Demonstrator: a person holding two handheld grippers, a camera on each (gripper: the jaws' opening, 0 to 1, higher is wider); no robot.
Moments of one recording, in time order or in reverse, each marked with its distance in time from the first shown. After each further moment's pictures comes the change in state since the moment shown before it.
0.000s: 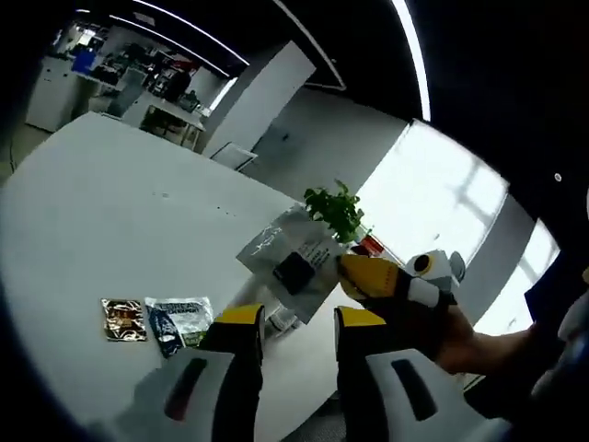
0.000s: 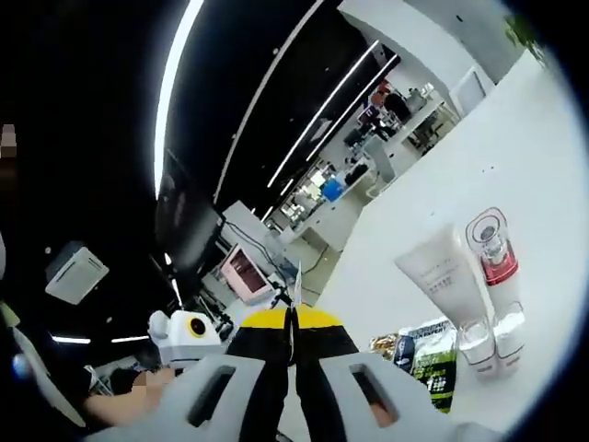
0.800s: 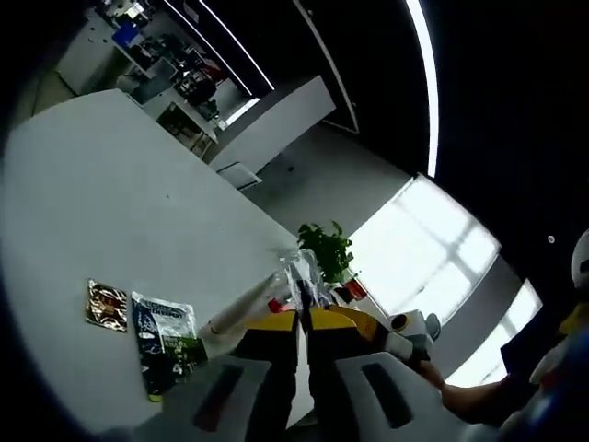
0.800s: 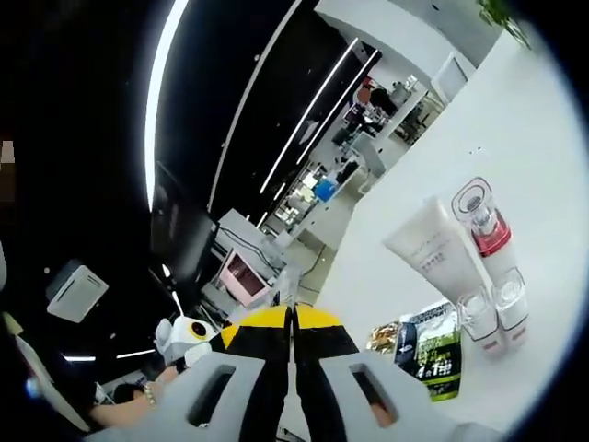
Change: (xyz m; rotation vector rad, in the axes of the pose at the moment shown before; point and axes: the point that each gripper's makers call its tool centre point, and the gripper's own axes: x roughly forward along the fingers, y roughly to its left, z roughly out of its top) left arm -0.006 -0.004 0.017 -0.149 -0.129 -0.022; right arm -0.005 -0.008 -0.014 0.024 0.010 -0.040
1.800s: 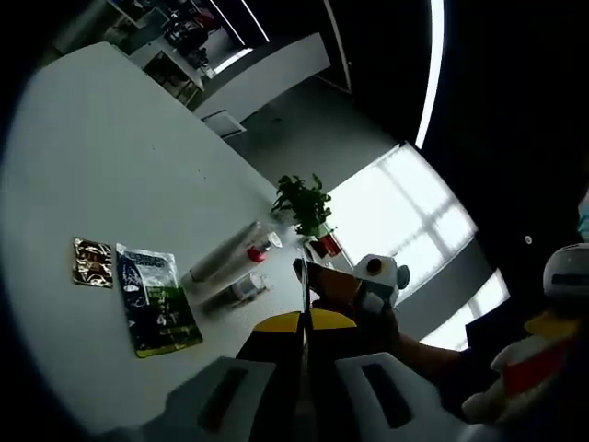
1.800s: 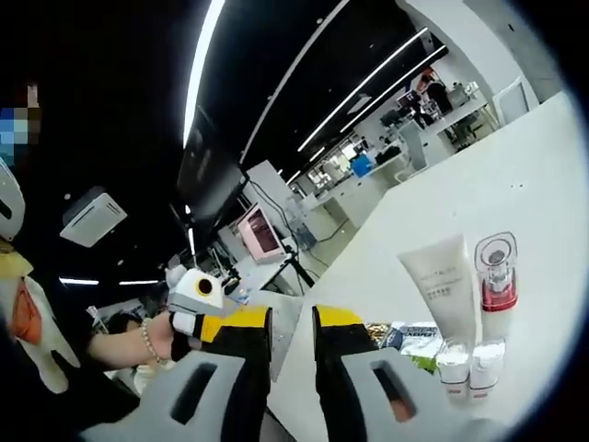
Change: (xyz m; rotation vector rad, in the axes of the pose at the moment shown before) left arm -0.024 -0.008 -0.029 -0.066 0.257 -0.109; right arm -0.005 0.000 -0.001 -0.239 0.207 0.169
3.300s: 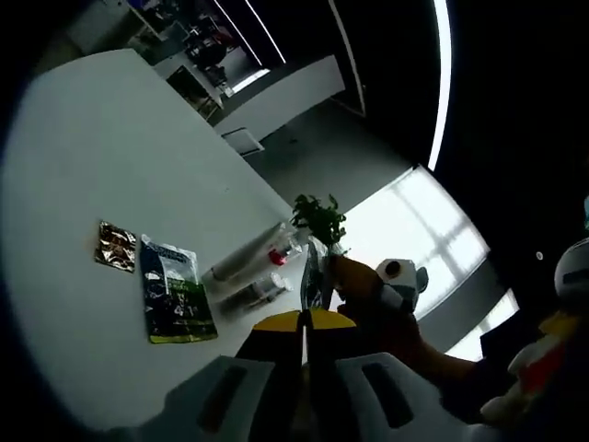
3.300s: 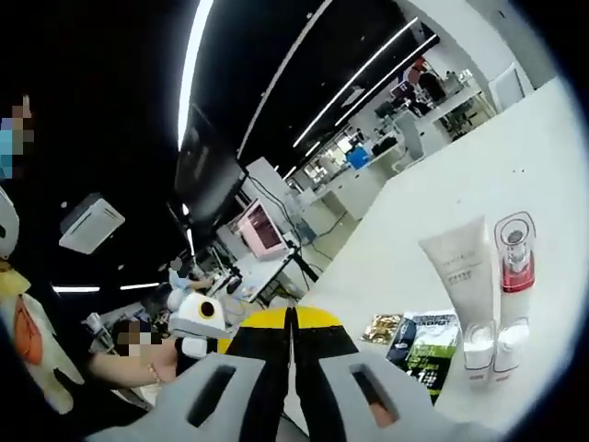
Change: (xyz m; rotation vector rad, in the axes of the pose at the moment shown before) left arm -0.019 0.018 -0.021 -0.050 -0.117 0.111; right arm 0.018 0.018 -0.016 -0.018 0.044 -0.059
